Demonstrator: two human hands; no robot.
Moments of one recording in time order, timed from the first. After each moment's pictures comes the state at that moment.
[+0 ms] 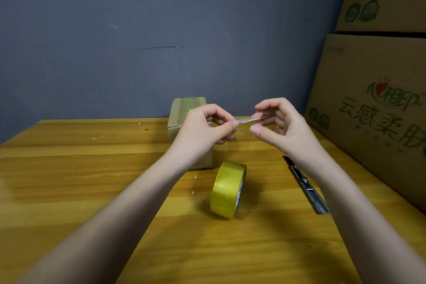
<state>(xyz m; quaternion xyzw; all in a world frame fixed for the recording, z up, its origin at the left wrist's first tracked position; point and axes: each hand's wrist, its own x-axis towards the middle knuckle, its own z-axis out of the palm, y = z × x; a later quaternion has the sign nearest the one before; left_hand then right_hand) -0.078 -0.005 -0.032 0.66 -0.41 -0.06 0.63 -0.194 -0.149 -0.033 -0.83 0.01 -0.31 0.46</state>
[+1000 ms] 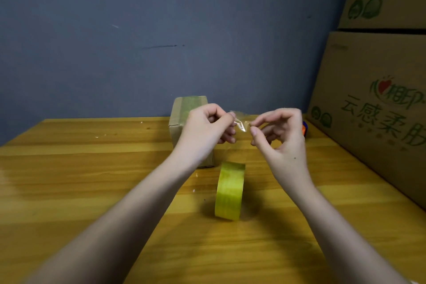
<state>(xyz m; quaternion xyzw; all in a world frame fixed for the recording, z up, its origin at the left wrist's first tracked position) -0.093 -0.005 -0.028 0.67 -0.36 -0.07 0.65 -0.189 -0.123 -0.061 -0.77 -0.02 -0.51 0.39</state>
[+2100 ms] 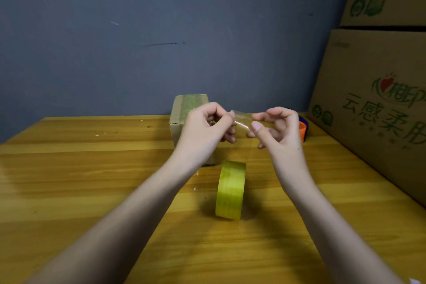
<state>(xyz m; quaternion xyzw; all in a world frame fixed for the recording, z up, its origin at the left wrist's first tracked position) -0.095 -0.001 -0.033 0.63 -0.38 -0.05 0.67 -0.184 -0.119 -0.065 -0.69 0.06 -0.44 0.58</state>
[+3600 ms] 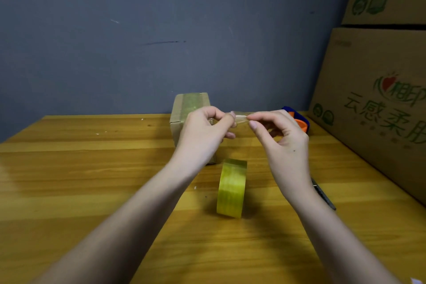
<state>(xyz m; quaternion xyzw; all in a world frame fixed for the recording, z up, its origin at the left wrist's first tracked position) -0.101 0.002 -0.032 0.72 -0.31 -0.03 0.62 -0.187 -0.112 -0.061 -0.77 0.05 -0.52 0.36</state>
